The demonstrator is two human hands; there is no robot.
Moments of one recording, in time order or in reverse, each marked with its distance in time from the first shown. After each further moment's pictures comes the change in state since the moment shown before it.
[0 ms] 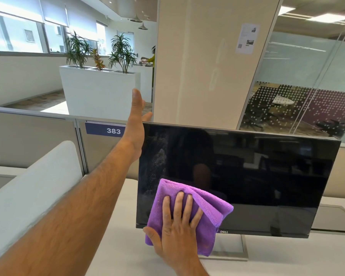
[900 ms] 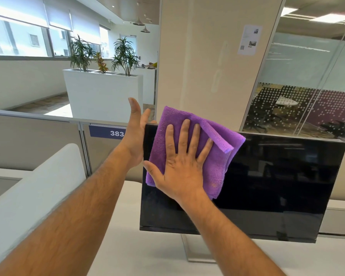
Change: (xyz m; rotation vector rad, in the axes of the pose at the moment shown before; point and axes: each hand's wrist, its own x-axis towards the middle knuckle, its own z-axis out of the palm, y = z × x) left_hand -0.002 -0.009 -0.013 -0.058 -0.161 -0.044; right_hand 0.145 0.000 -0.104 0.089 0.270 -0.013
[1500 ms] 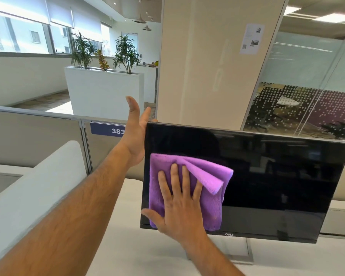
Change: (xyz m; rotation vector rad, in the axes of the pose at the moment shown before) left_hand -0.001 -0.002 -0.004 -0.029 0.035 -0.028; right_hand -0.097 0.007 0.034 -0.068 -0.208 -0.182
